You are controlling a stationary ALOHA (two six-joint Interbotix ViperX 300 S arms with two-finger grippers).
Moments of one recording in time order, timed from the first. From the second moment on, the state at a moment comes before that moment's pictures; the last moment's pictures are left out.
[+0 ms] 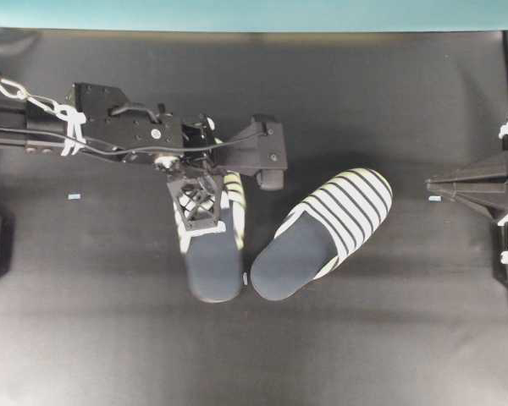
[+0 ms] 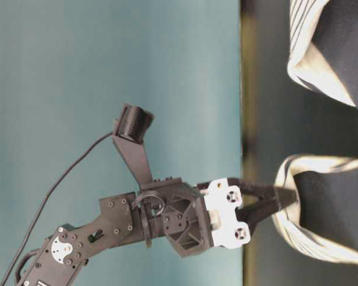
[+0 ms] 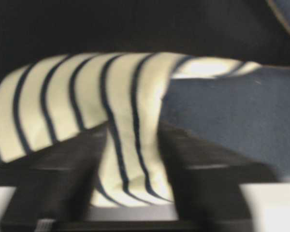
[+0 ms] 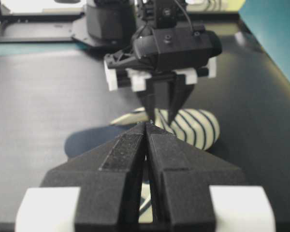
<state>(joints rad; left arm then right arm) 0.15 0.20 0.30 0.08 0.77 0.01 -0.03 -1.07 1.25 0.00 -0.12 0.01</state>
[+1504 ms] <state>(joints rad) 0.05 0.49 -0.02 0.08 0.37 0.81 -0.03 -1.08 1.26 0.01 -0.12 0.01</state>
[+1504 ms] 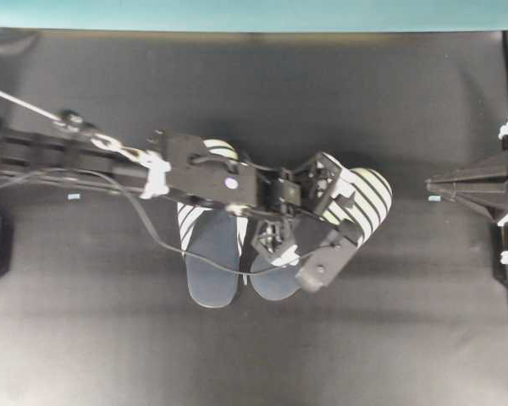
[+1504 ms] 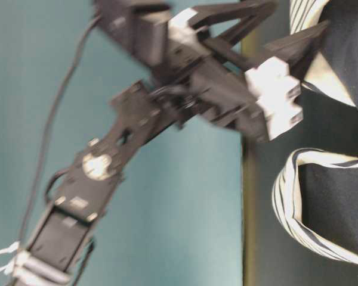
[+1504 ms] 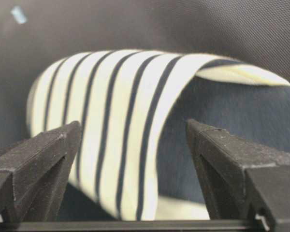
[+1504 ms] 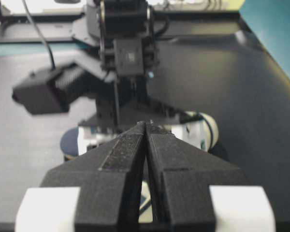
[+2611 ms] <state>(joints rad) 0.12 0.40 -0.17 0.07 0.84 0.34 -0.03 -1.08 1.26 0.01 -0.12 0.01</state>
